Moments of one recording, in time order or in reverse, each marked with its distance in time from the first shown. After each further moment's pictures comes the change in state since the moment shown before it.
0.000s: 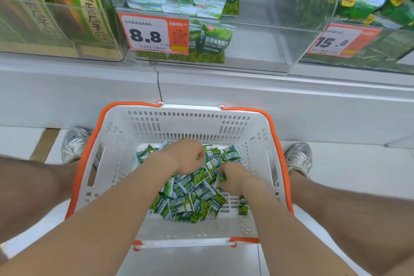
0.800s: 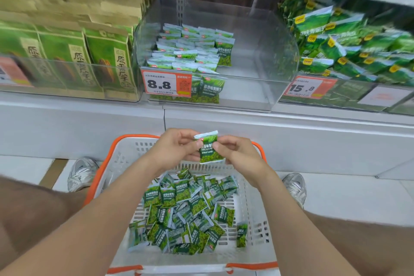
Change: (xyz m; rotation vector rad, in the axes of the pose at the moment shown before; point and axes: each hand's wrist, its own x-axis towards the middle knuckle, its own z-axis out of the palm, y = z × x) left_hand -0.044 0.006 -0.064 -1.132 0.434 0.134; right_hand -0.083 -0.046 -0.130 1.046 0.386 -0.346
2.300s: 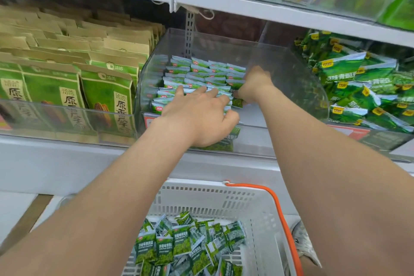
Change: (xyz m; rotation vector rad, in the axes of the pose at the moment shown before) left_hand 0.075 0.172 -0.017 1.442 0.111 0.305; right_hand 0.206 -0.206 -0.050 -1.123 0.497 -0.008
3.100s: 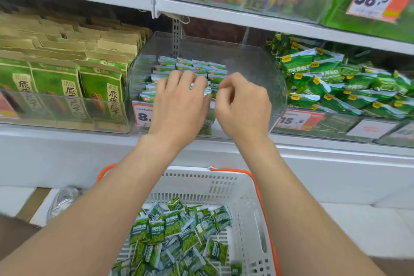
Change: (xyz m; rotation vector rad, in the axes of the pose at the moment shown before) left_hand -0.044 0.034 0.011 0.102 0.686 -0.064; right_hand -0.183 0.020 -0.026 0.488 0.726 -0.377
